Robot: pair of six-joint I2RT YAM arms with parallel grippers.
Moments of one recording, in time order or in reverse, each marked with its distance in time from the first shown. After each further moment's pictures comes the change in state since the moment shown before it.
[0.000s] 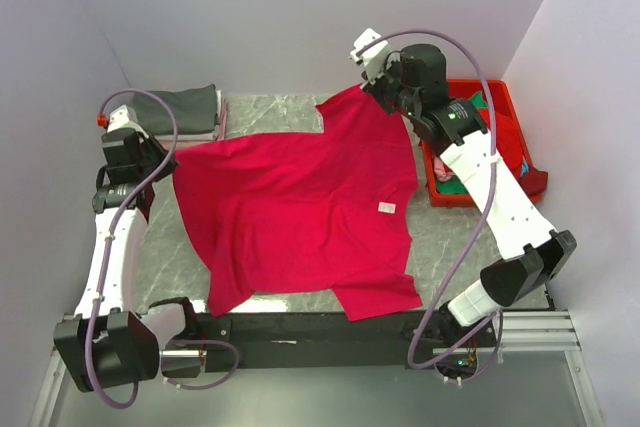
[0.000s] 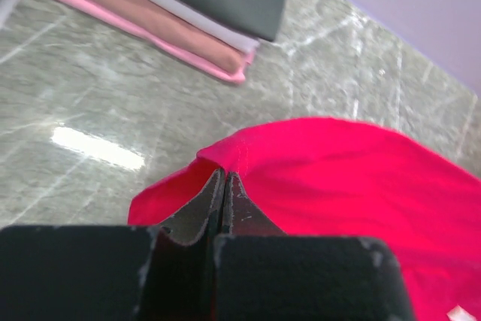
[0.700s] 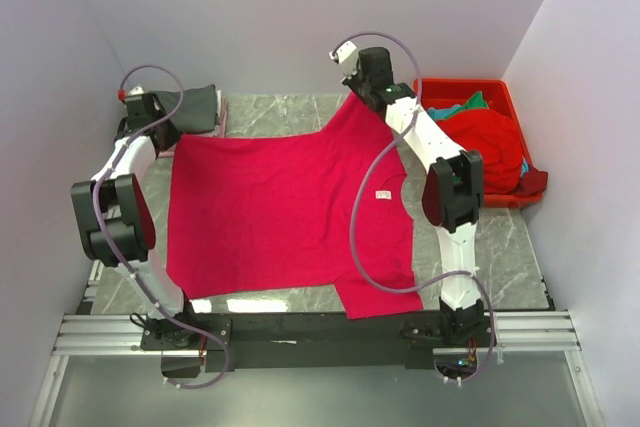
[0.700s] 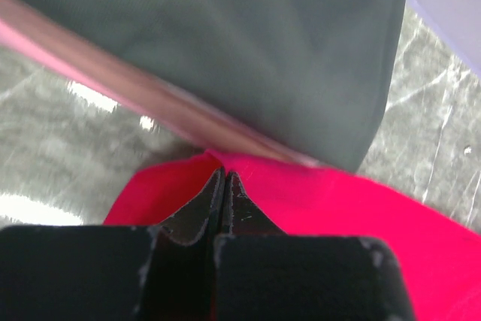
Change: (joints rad) left arm 0.027 0.712 0.356 0.151 -0.047 -0.048; right arm -0.102 0.632 0.265 0.251 0.122 -0.031
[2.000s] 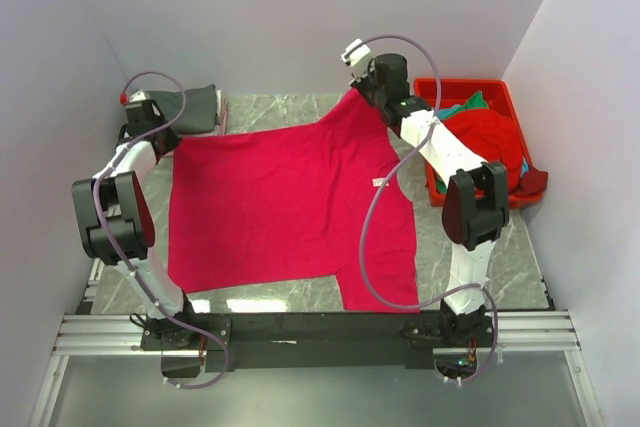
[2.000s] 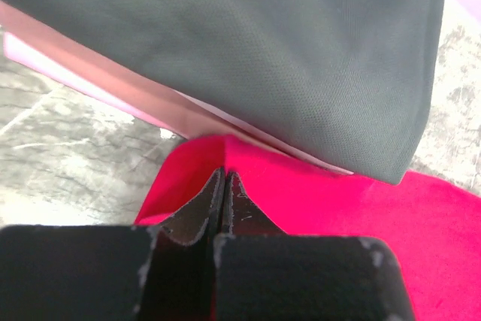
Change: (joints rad) left arm 0.015 0.042 -0.032 0.084 -0.005 0.082; right arm -0.022 -0.198 -0.305 0.230 -0.088 0.035
